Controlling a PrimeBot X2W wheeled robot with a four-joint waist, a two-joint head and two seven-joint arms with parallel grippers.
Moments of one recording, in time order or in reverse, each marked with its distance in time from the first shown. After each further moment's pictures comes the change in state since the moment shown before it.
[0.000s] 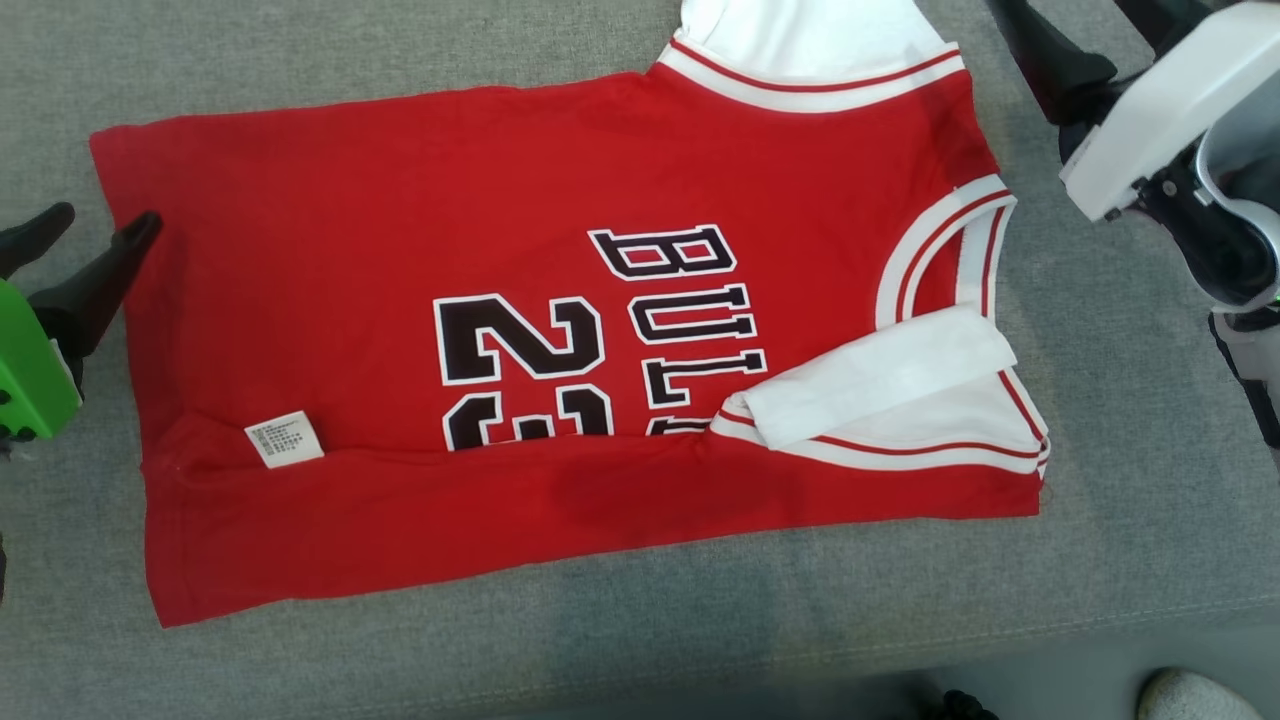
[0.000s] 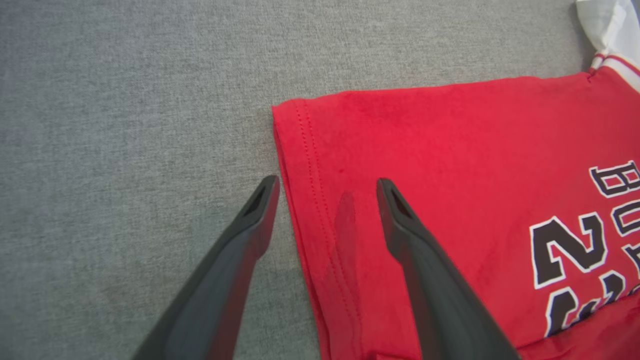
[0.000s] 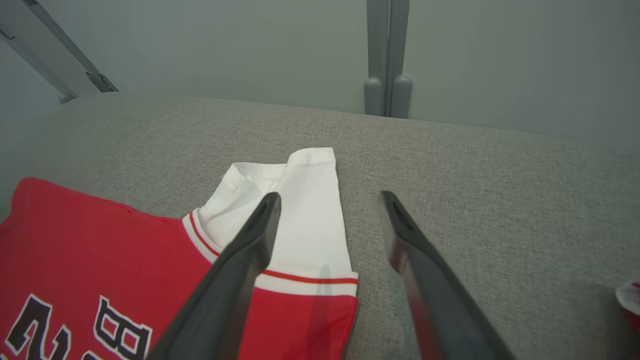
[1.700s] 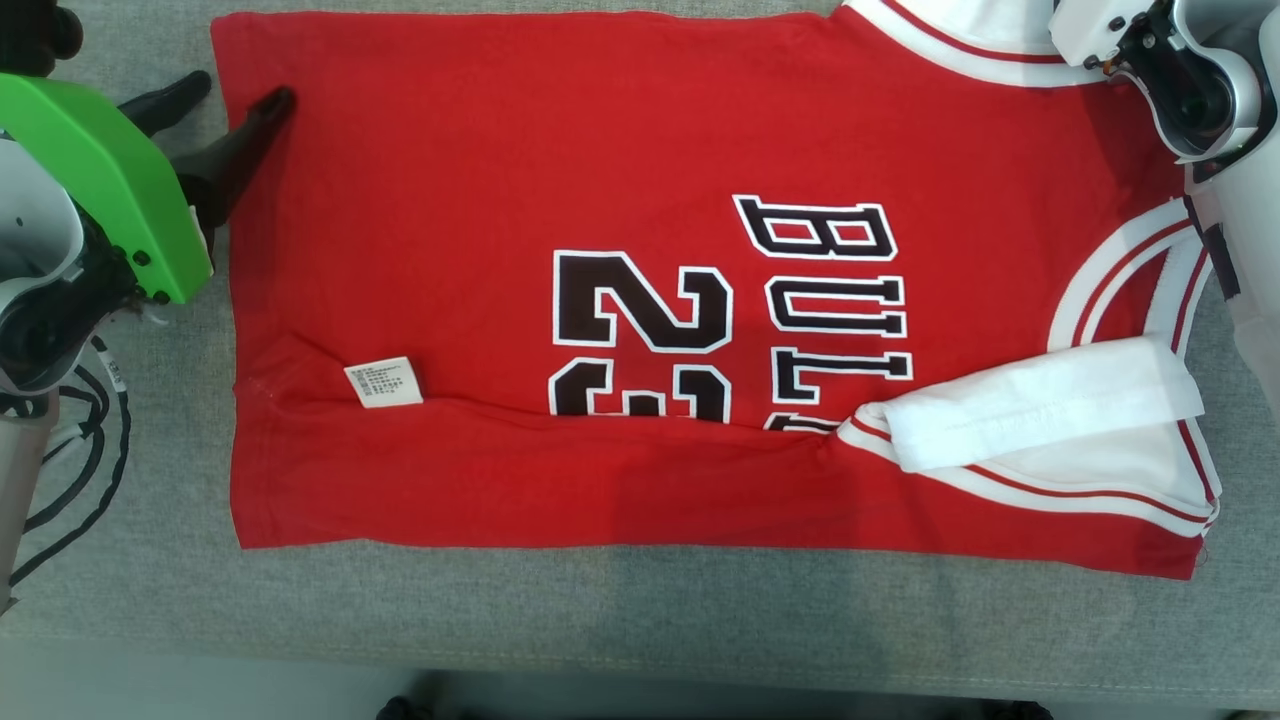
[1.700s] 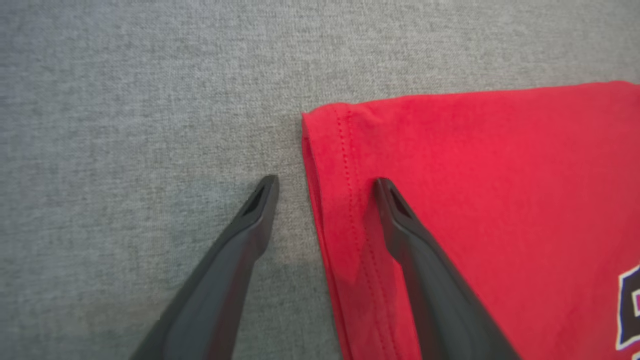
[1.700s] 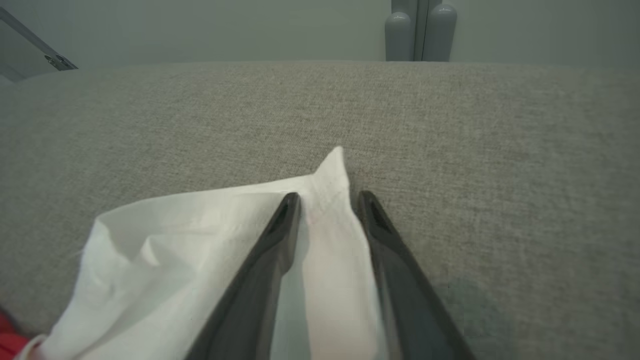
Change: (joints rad) left arm -0.307 -0.210 -0.156 0.243 0.086 -0.069 -0.005; right arm -0.318 0.122 0.035 0.513 -0.071 0.019 -0.092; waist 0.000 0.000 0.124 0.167
